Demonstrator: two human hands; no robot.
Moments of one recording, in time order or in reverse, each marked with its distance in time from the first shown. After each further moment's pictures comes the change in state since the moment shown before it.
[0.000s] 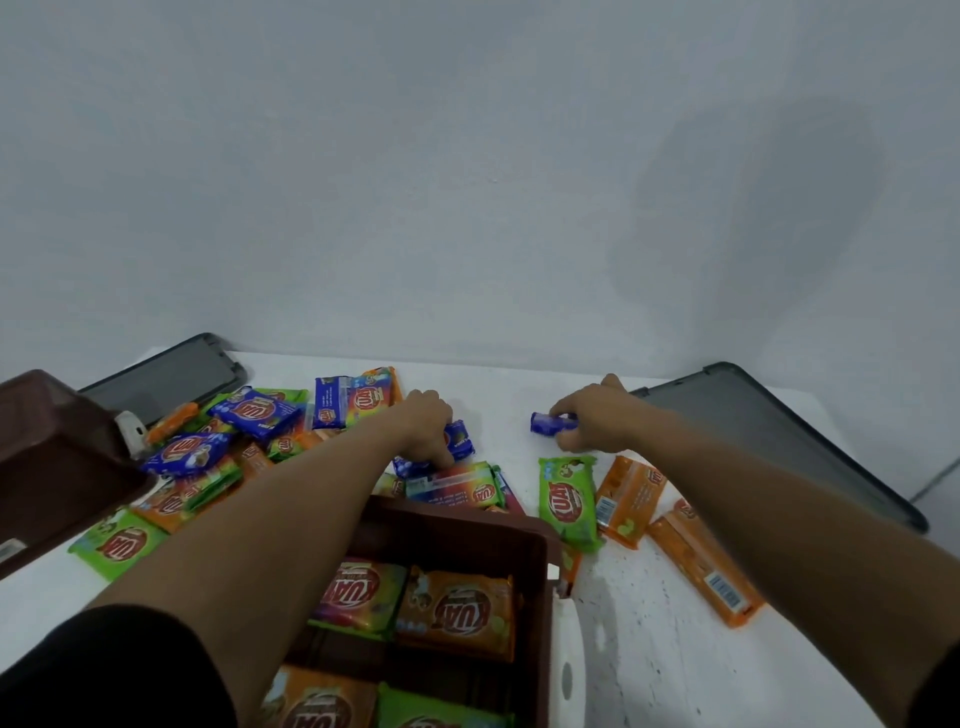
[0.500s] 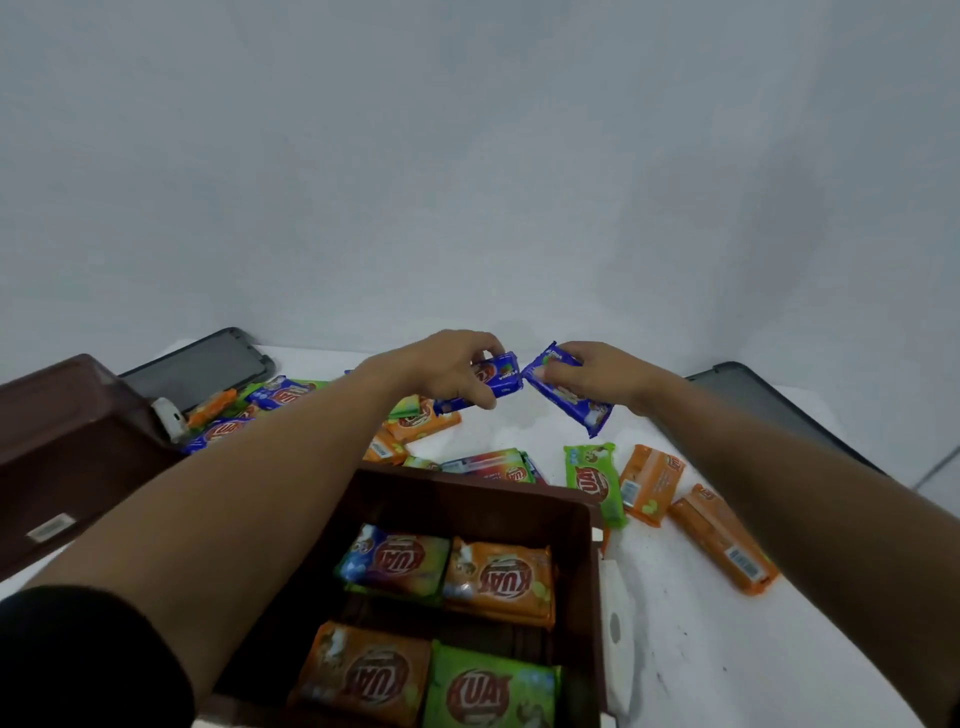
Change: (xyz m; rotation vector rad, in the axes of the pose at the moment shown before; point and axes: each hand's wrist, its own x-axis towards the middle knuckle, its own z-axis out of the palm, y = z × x) left_hand -0.056 -0.009 -0.065 -0.375 0.185 0.231; right_hand -0.032 -0.062 -0.053 0.789 0.078 0.122
